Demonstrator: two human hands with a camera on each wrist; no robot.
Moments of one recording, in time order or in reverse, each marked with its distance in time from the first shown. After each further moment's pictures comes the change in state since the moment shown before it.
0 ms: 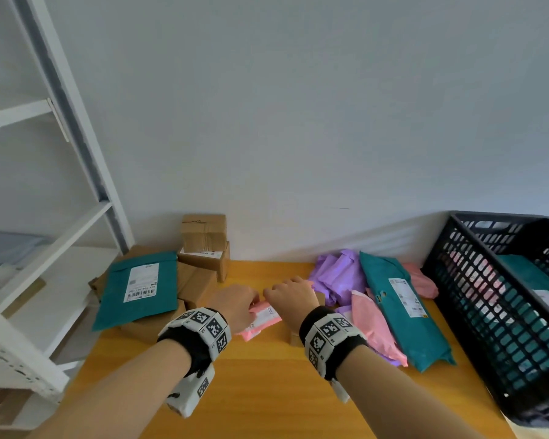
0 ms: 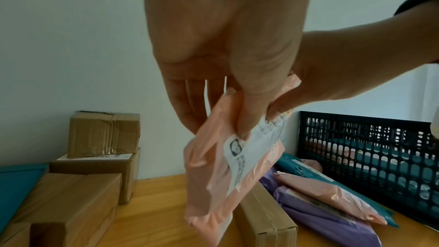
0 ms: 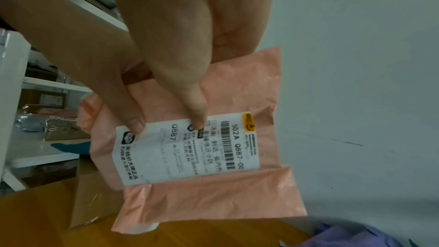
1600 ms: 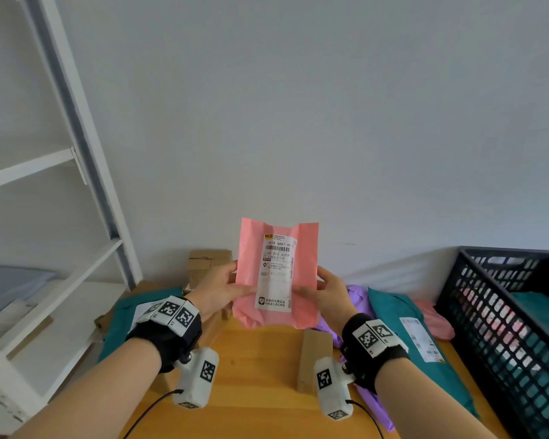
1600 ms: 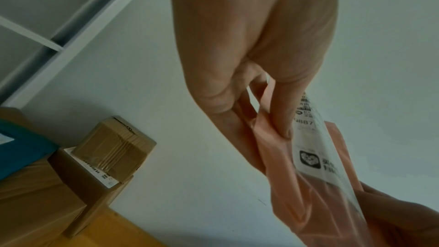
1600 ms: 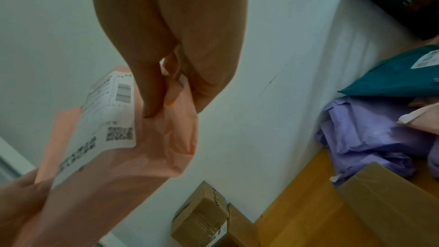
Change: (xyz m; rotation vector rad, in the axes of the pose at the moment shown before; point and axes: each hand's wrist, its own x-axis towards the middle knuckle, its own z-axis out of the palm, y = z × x) left_hand 0.011 -0.033 -0.087 -1.180 0.159 -0.101; right_hand 0.012 0.074 -0.012 1.901 0.494 0.392
